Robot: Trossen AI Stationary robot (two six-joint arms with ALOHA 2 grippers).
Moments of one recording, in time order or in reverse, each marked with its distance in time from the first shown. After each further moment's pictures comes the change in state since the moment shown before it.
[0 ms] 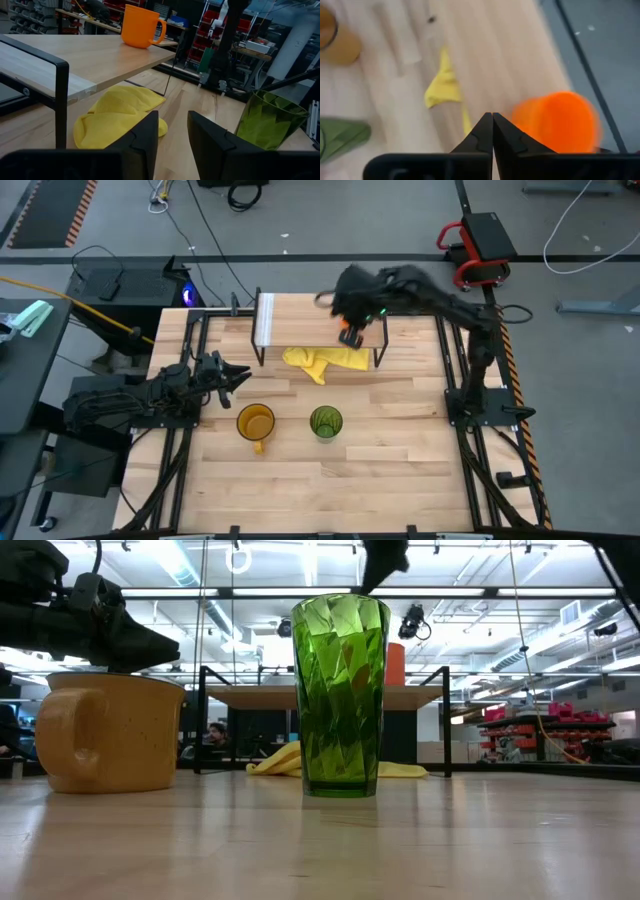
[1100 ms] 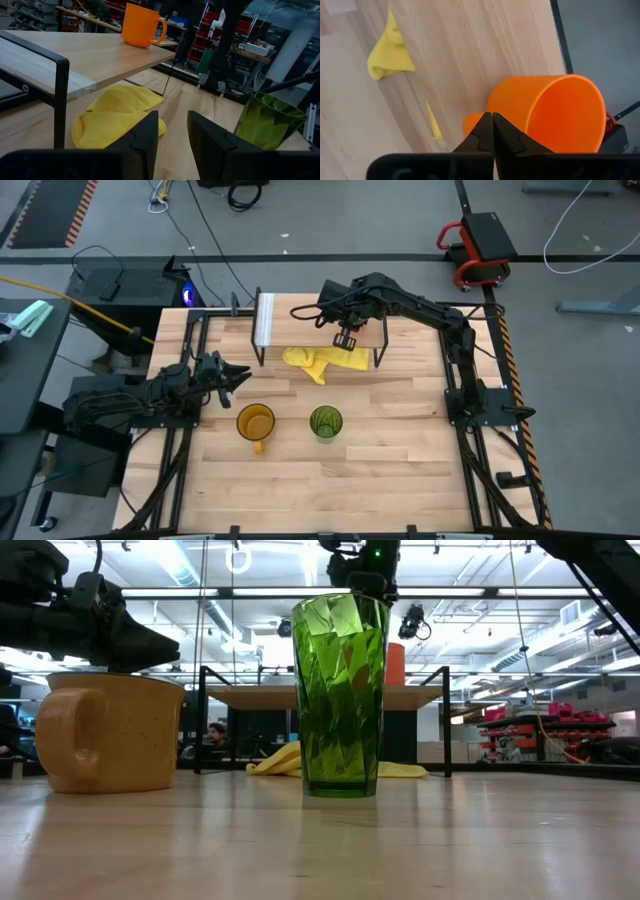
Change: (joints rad) left arm 0.000 0.000 0.000 -0.001 0.000 -0.024; right arm -0.027 0.153 -0.002 -0.088 0.150 -0.026
